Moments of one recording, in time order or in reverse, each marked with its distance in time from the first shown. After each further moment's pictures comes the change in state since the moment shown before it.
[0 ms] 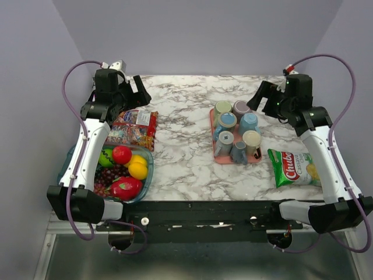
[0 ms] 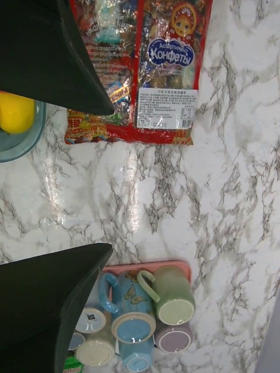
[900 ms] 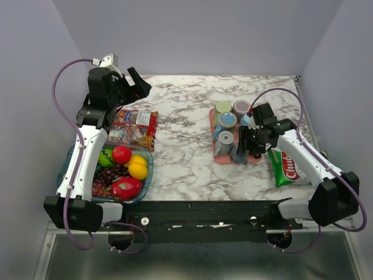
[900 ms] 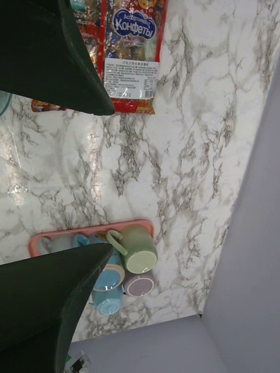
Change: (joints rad) left arm 0.000 -0.065 -0.030 0.161 0.031 -0.118; right arm 0.177 0.059 -0.386 -0.138 -0.064 -0.109
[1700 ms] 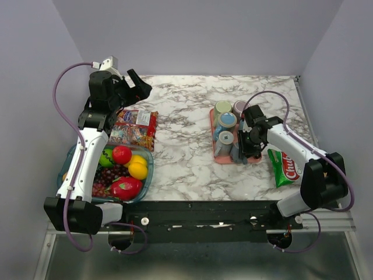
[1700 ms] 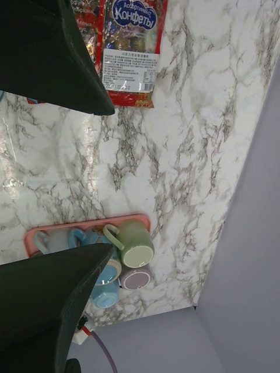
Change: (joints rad) left arm 0.001 -0.028 -0.066 0.071 0.005 -0.037; right arm 0.014 0.167 -0.004 0.027 0.086 -0.065
